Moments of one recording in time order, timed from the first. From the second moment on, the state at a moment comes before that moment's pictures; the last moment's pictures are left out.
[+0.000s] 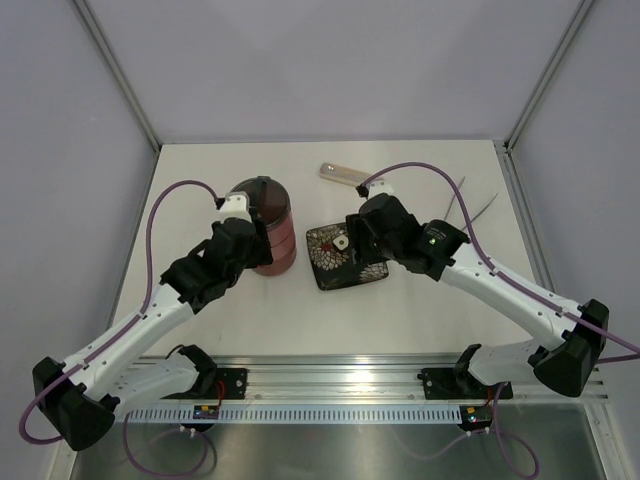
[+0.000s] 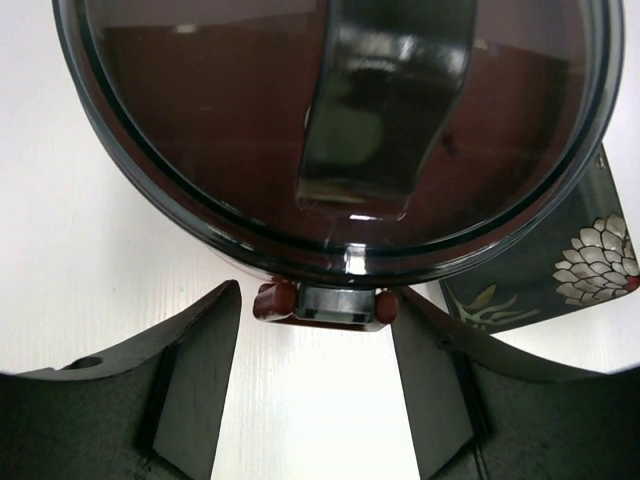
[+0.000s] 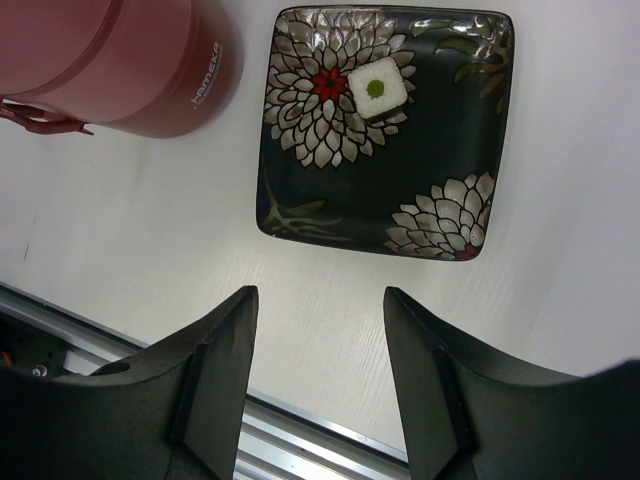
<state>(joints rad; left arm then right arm) -0.67 0.96 0.87 -0.56 -0.46 -0.52 0.86 1.31 1.27 -0.75 0.25 0.50</state>
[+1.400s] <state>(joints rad) -0.68 0.83 0.78 -0.53 -0.50 -0.63 0.84 1.36 1.29 -0.70 0.22 0.48</state>
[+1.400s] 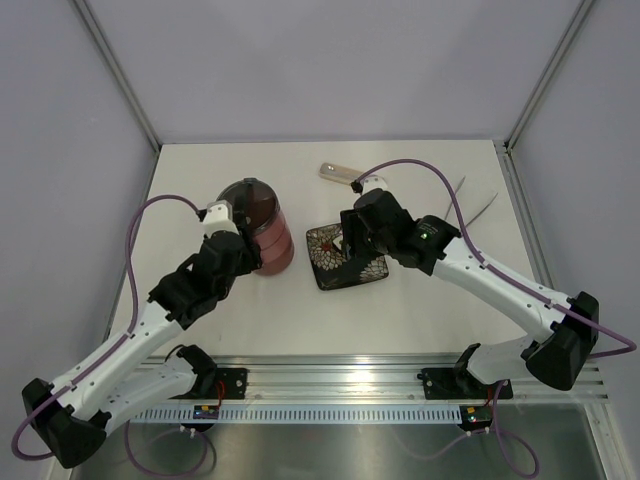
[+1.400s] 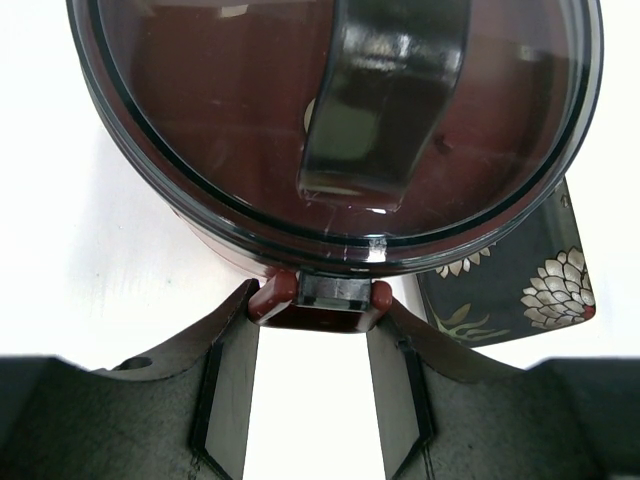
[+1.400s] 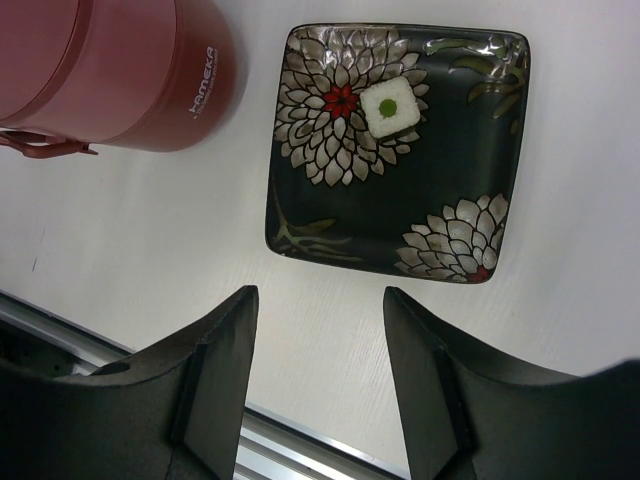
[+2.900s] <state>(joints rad) -0.68 0.88 0.90 -0.76 -0.39 -0.63 0.81 1.36 1.26 -0.65 0.22 0.50</state>
